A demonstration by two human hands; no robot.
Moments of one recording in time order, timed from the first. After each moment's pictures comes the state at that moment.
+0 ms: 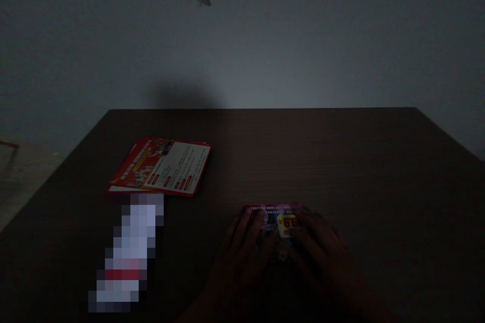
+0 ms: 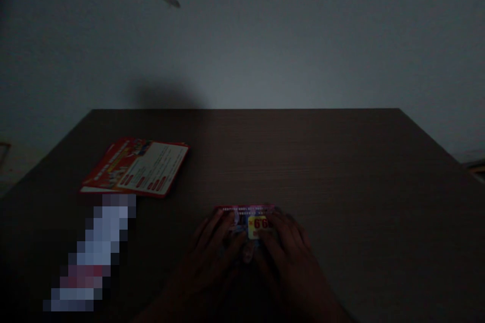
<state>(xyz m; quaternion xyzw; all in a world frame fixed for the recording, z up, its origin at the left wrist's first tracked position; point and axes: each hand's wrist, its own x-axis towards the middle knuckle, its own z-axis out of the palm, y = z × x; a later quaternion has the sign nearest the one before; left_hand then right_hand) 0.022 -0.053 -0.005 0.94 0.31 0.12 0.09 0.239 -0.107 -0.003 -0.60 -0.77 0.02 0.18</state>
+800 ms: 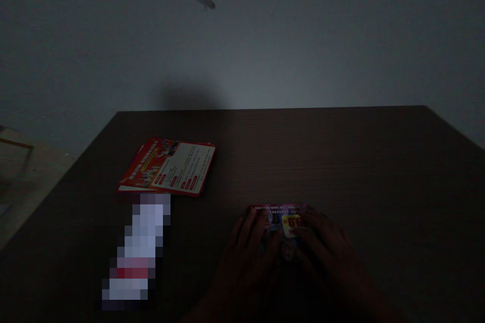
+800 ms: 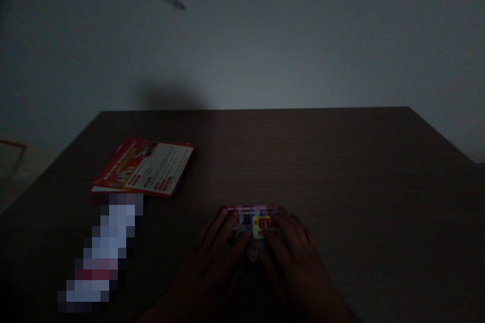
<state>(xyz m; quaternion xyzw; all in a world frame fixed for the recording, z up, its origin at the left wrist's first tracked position) 0.024 -0.055 -0.004 0.94 0.32 0.12 0.09 0.240 -0.108 -0.006 -0.60 -0.78 0.02 0.17</state>
